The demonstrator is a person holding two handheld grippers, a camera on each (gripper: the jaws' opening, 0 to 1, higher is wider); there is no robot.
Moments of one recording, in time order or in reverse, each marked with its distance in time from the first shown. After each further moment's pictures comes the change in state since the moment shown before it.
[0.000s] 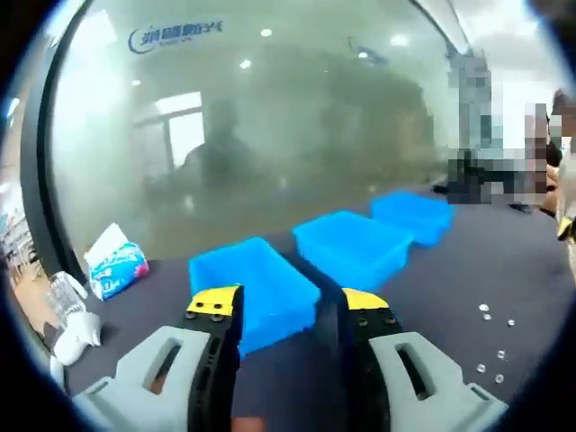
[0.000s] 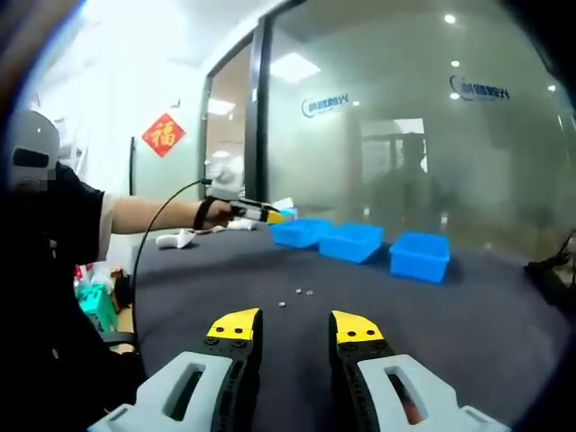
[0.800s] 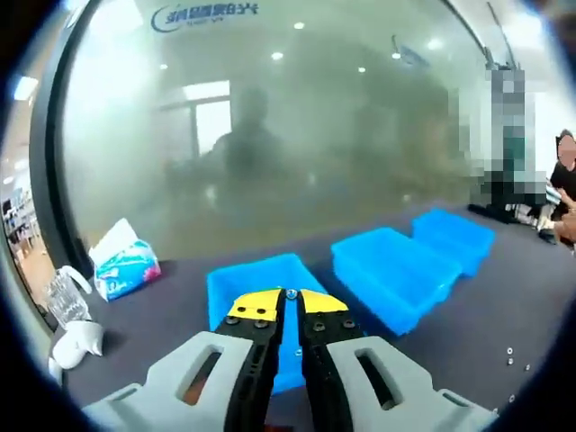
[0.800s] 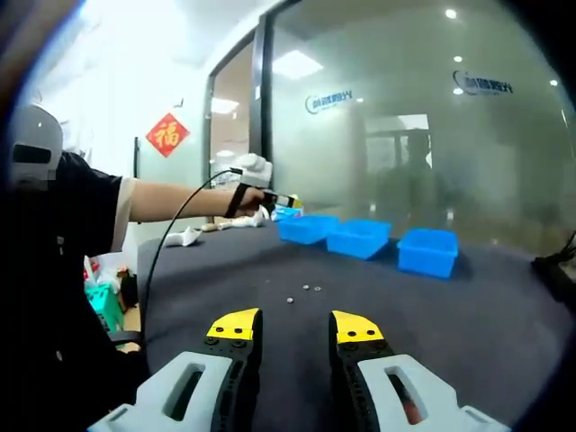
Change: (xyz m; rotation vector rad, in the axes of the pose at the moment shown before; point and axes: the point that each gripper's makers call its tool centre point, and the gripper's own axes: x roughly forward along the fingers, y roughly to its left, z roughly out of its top) left arm 0.064 0.047 0.016 -0.084 0.048 0.136; right arm 0.004 0.006 -0.006 0.013 0.014 0.034
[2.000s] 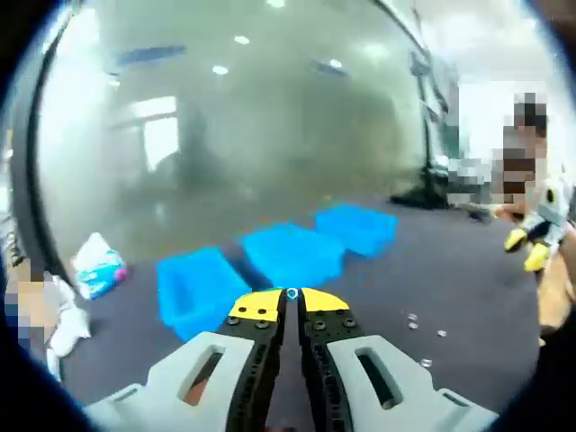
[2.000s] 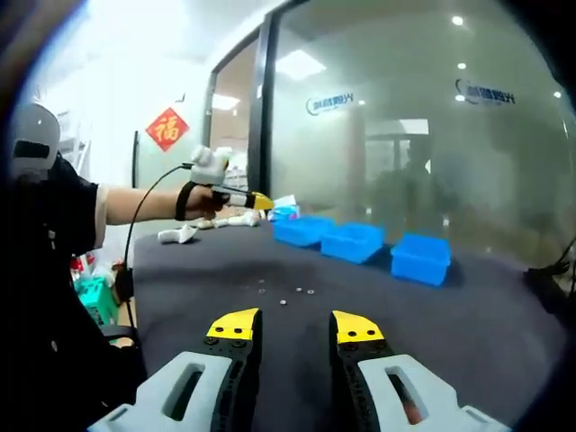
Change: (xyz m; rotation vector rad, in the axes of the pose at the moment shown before) left arm -0.113 -0.073 -0.002 0.074 -0.083 -0.185; right arm -0.004 -0.004 0.008 -0.038 0.001 -0.019
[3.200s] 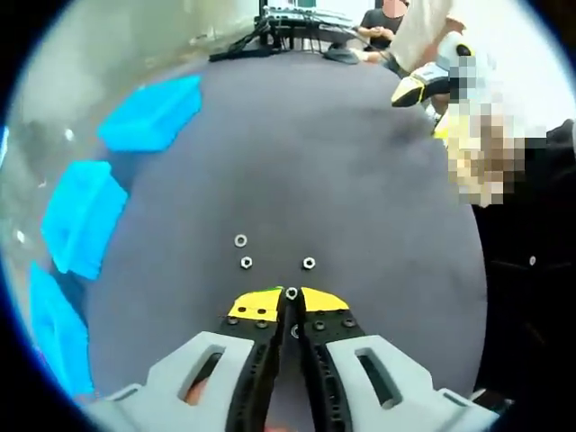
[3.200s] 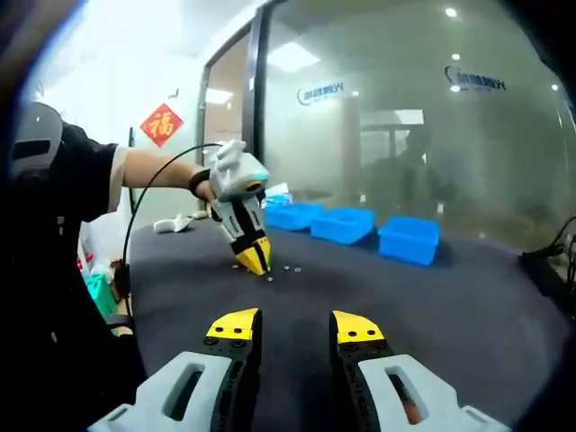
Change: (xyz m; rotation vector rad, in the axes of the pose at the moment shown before) left arm -0.005 -0.193 -0.114 0.396 0.680 -0.794; right arm -0.015 -0.020 -0.027 0.021 0.043 -0.013
